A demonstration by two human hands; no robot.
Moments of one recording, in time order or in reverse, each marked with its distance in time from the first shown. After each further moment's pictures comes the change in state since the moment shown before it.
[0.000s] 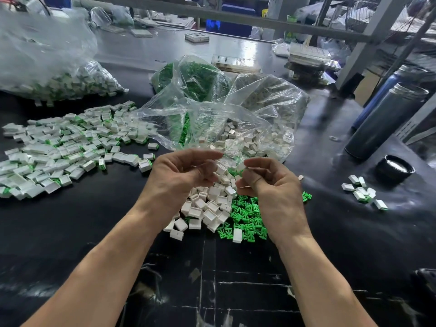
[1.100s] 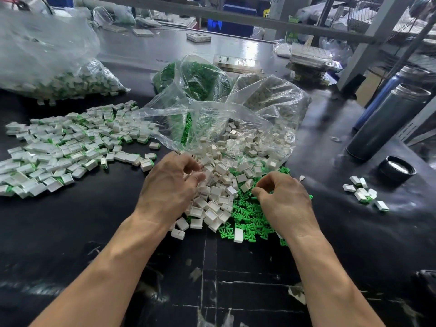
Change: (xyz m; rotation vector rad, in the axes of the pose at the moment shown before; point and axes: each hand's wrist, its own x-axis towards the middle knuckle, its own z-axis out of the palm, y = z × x) left_hand 0.006 -0.023 -0.012 1.007 0.201 0.086; right_hand 0.008 -0.001 -0.023 -1.059 0.035 0.098
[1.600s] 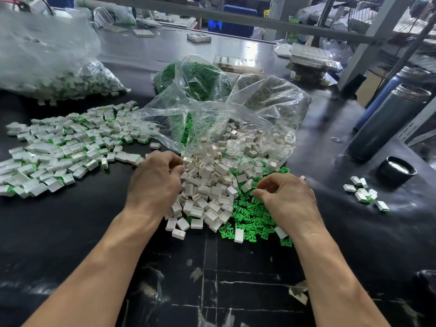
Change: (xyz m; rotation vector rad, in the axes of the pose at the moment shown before) left_hand 0.009 -0.015 -0.007 0.012 0.110 -0.111; right_hand 0.005 0.004 -0.006 -0.006 -0.023 0.033
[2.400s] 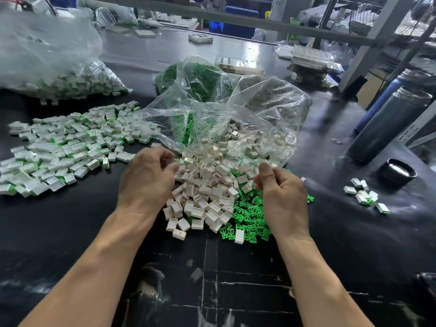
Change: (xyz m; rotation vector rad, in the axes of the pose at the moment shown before) left_hand 0.002 -0.005 -0.011 -0.001 0.071 -0.017; right_hand -0.008 -0.009 0.022 0.551 0.198 -0.049
